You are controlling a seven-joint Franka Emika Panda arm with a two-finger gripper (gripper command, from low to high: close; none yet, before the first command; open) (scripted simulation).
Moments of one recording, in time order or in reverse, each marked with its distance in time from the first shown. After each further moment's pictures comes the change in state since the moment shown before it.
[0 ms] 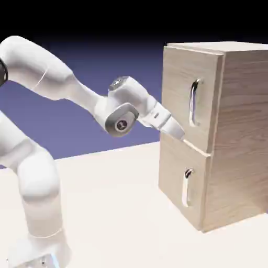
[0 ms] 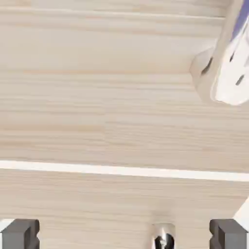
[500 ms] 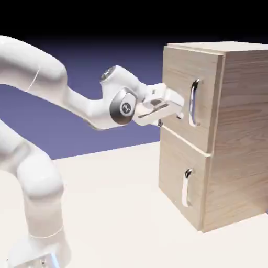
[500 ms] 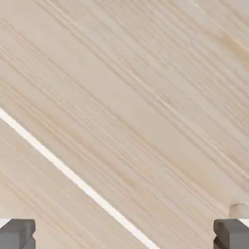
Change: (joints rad) arm 0.157 -0.087 -0.181 0.053 -0.652 -0.045 -0.194
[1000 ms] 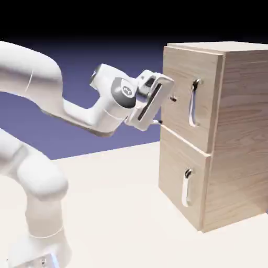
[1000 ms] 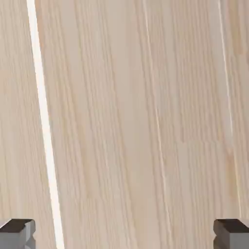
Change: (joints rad) arm 0.157 -0.087 -0.181 0.053 -0.652 -0.045 -0.194
